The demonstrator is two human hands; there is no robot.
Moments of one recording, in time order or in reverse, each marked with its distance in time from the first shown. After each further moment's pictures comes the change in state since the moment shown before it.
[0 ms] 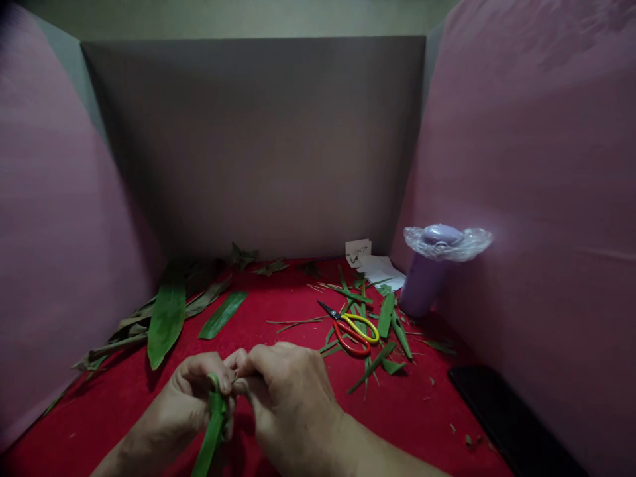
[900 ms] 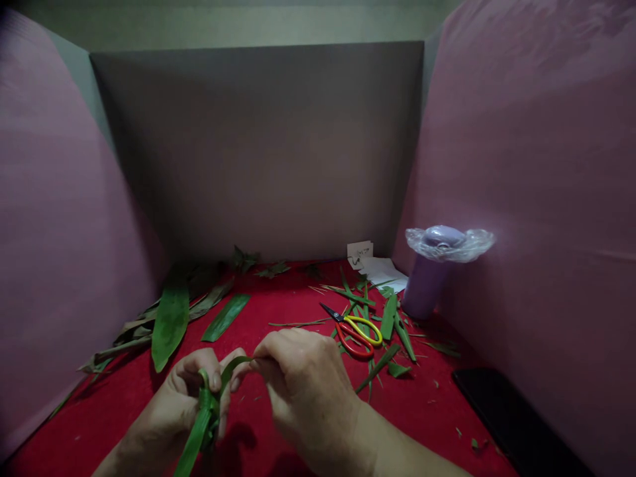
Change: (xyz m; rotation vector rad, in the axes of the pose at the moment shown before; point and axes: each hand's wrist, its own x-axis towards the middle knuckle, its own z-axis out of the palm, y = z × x) left_hand 0.000 0.007 0.004 -0.015 0.050 0.076; right_hand 0.004 -0.001 -0.018 -0.151 0.024 -0.052
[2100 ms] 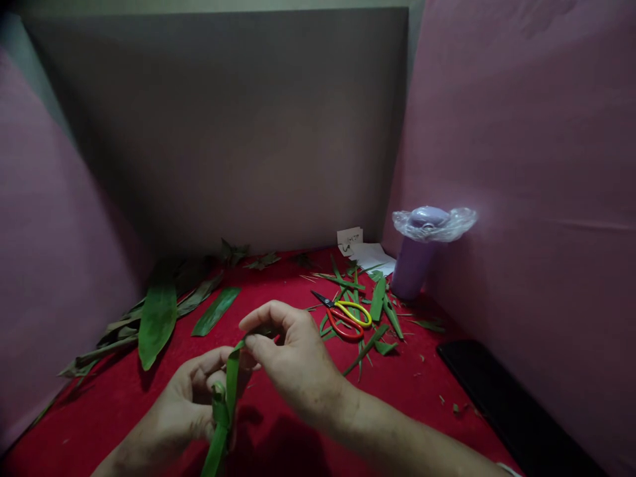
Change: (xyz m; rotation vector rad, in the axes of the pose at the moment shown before) left_hand -0.003 -0.007 0.001 0.138 0.021 -0.364; right_hand 0.013 0.000 0.005 0.904 0.082 0.482
